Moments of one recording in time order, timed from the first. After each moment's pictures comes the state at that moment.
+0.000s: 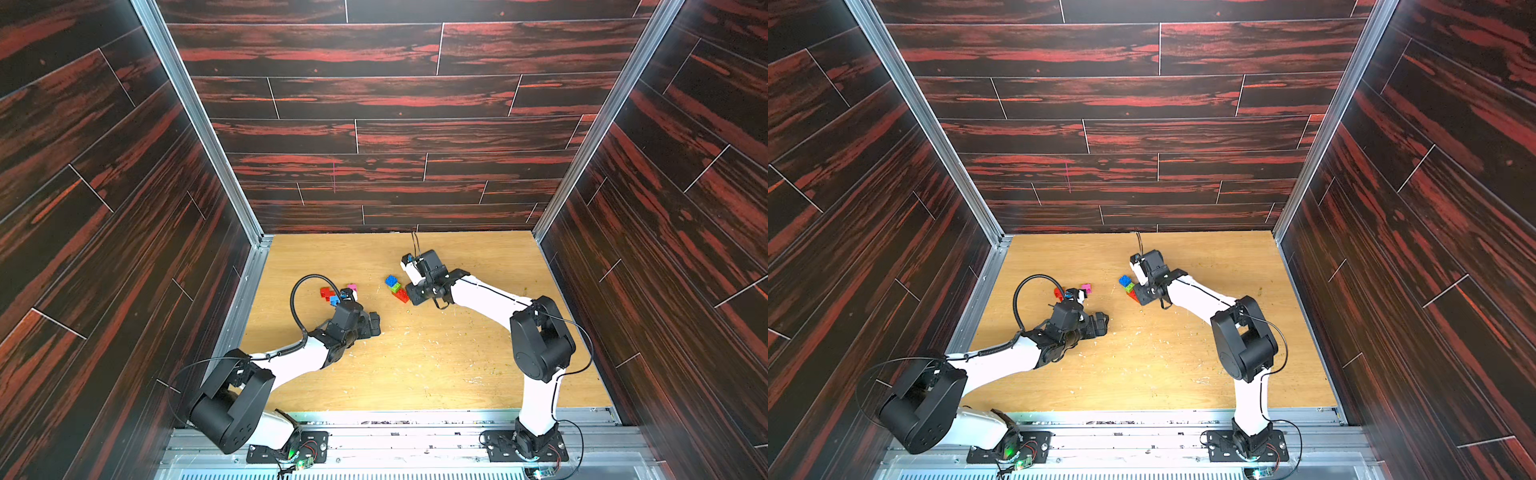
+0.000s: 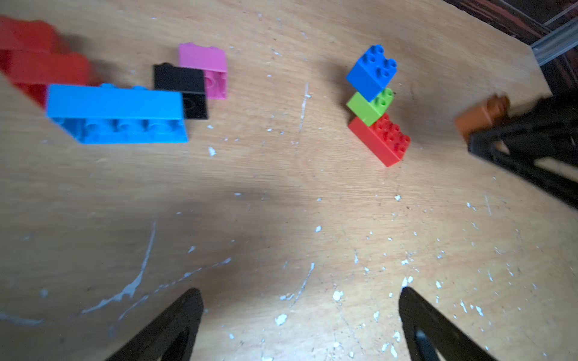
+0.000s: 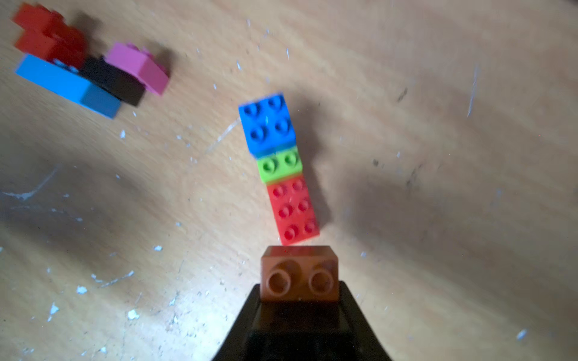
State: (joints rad) left arm -0.55 1.45 0.63 0.11 -0.07 -0.58; right arm 0.61 1.96 1.49 -0.44 -0.01 -0.03
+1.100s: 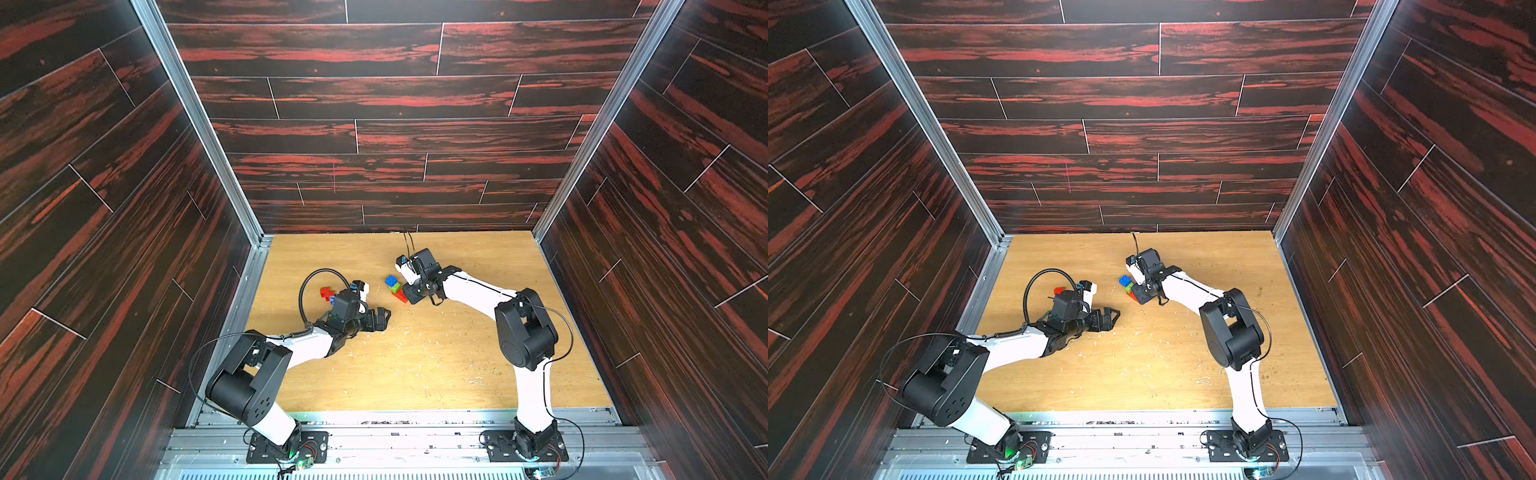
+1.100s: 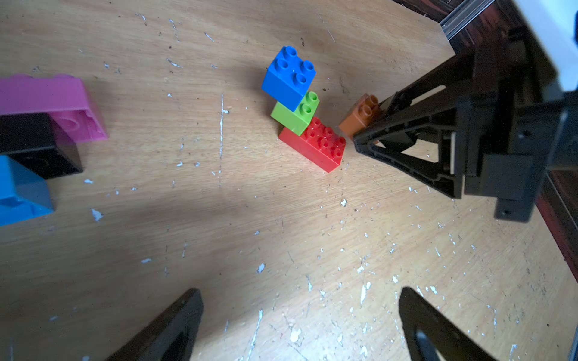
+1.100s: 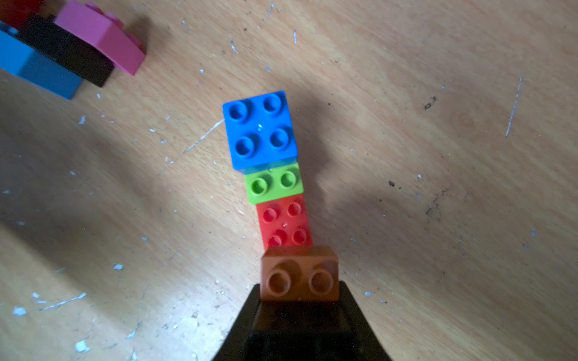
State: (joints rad) left arm -0.47 1.59 0.68 0.28 0.20 -0.45; right arm 0.59 2.08 1.55 -0.45 -0.03 -0.10
